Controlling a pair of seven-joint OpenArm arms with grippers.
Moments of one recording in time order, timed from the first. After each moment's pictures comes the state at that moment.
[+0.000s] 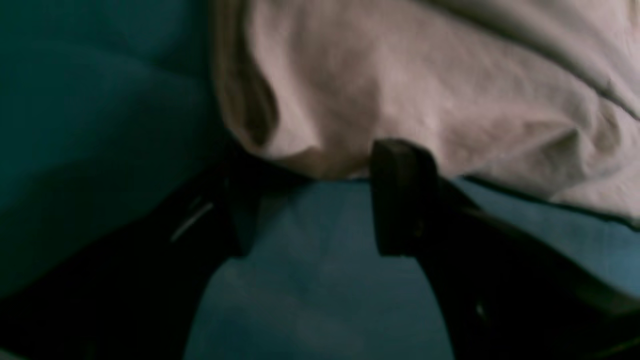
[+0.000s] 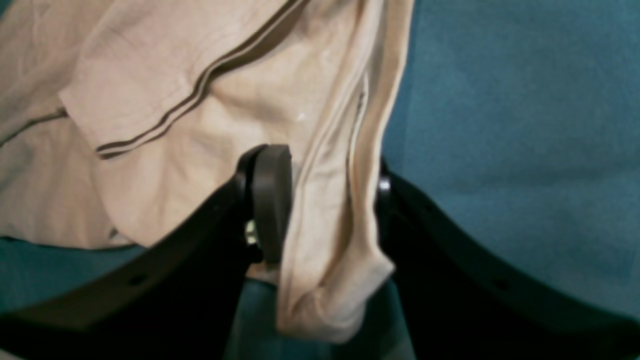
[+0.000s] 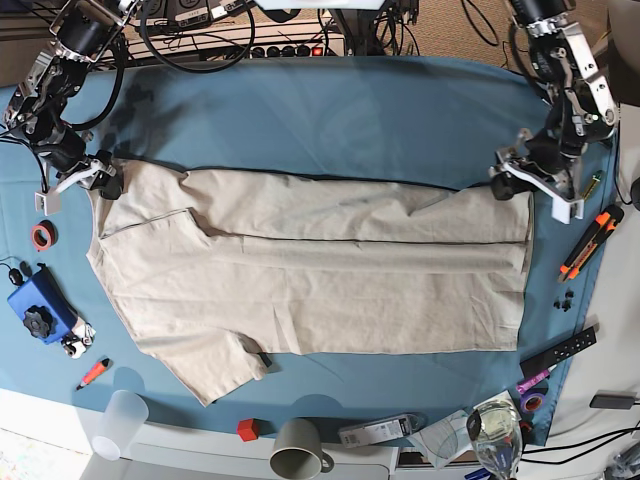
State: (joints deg) left arm 10.1 -5.1 -28.6 97.2 -34.1 -18.7 59.0; right arm -3.1 21.5 42.4 74.2 41.7 35.4 -61.3
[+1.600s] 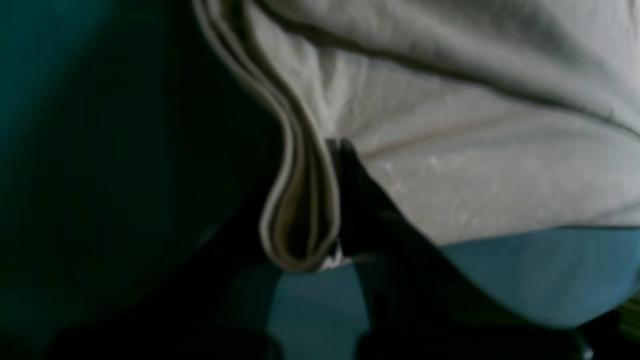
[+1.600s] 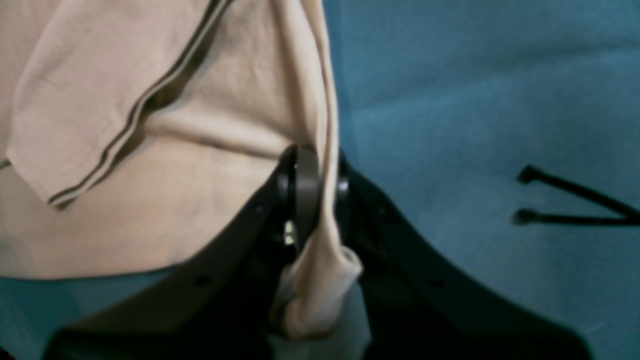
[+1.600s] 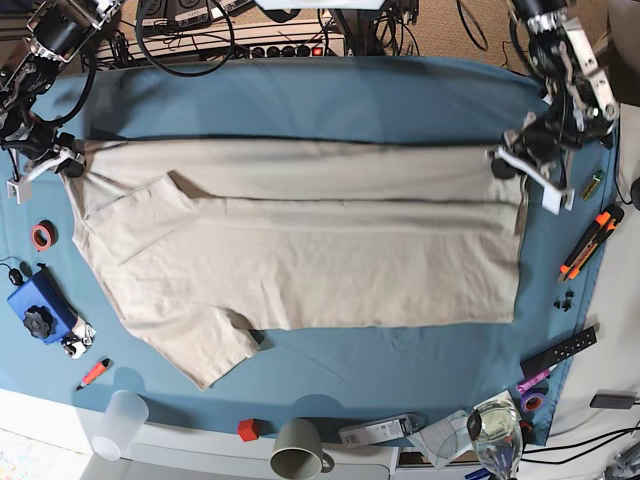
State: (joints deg) left arm 14.5 -5.7 -28.5 100.0 -35.8 -16.6 66.1; right arm -3.3 26.5 48.9 74.0 40.0 36.5 -70.6
